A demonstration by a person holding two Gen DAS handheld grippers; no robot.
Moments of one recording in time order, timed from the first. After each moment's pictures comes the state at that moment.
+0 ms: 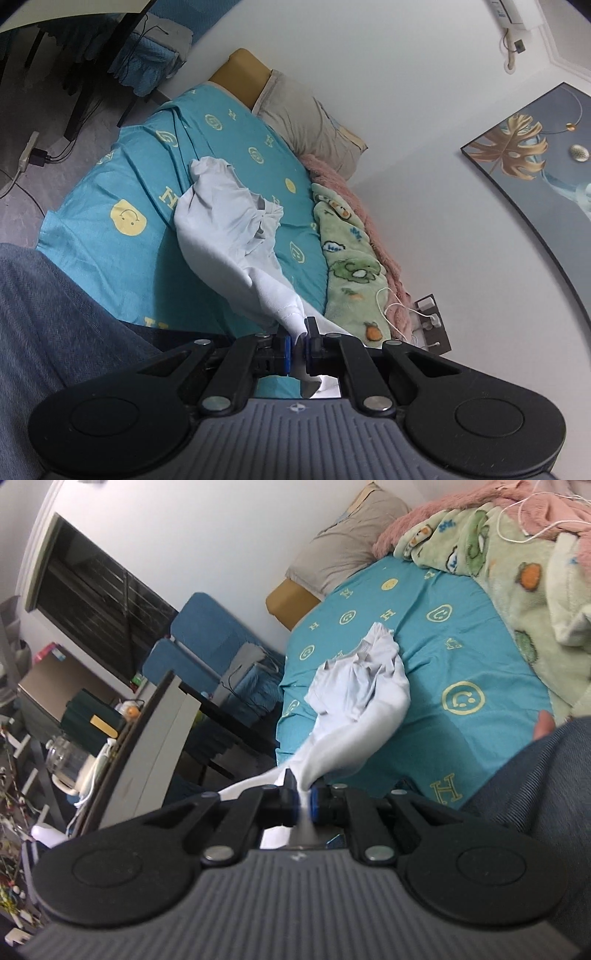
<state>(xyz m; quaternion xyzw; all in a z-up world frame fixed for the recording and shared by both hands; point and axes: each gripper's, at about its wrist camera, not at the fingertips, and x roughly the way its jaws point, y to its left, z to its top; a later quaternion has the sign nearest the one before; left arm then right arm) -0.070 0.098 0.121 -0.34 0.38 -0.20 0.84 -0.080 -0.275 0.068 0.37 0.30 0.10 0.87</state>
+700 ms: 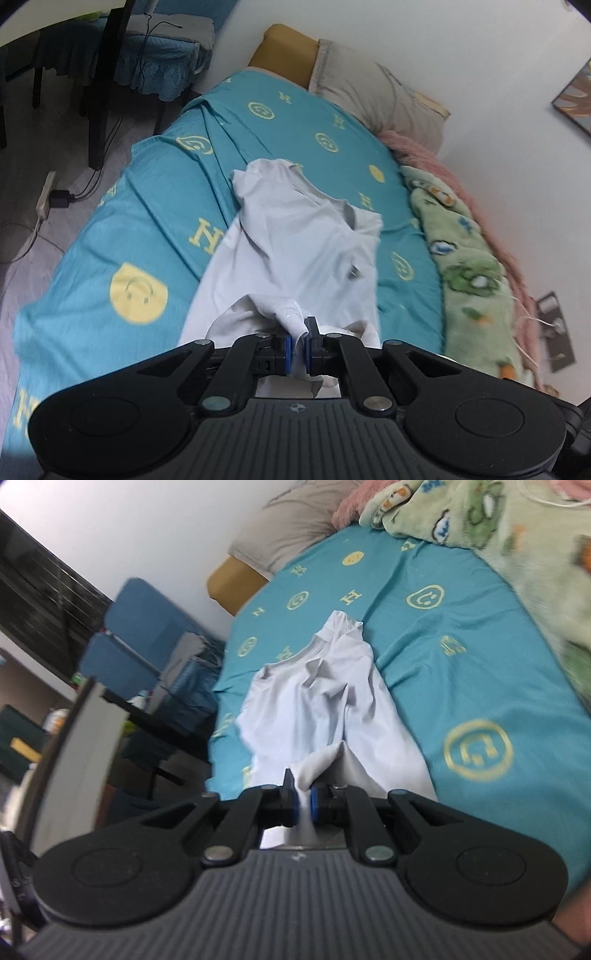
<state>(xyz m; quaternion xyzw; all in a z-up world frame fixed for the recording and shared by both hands) 0.182 0.038 0.011 -0.21 0.44 -0.09 0.87 0.143 -0.283 -0.028 0.35 0.36 0.05 0.86</state>
